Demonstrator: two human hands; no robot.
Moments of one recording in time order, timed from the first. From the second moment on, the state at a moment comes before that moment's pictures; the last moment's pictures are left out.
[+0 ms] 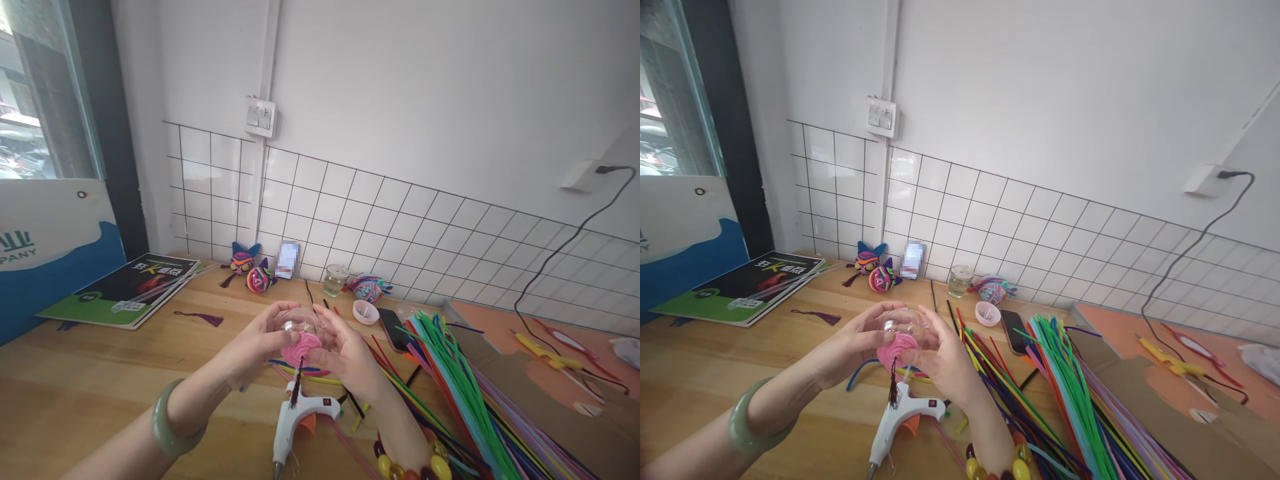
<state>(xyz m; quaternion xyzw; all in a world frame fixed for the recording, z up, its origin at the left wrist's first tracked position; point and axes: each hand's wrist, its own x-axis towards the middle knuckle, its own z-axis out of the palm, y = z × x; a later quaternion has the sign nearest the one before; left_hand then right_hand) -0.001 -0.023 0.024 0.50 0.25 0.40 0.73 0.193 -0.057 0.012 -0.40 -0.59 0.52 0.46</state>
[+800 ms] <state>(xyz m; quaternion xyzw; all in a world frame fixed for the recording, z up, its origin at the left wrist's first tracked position) -0.006 -0.012 0.020 0.36 0.29 0.44 0.77 0.185 -0.045 -0.004 -0.41 -0.55 0.50 0.53</state>
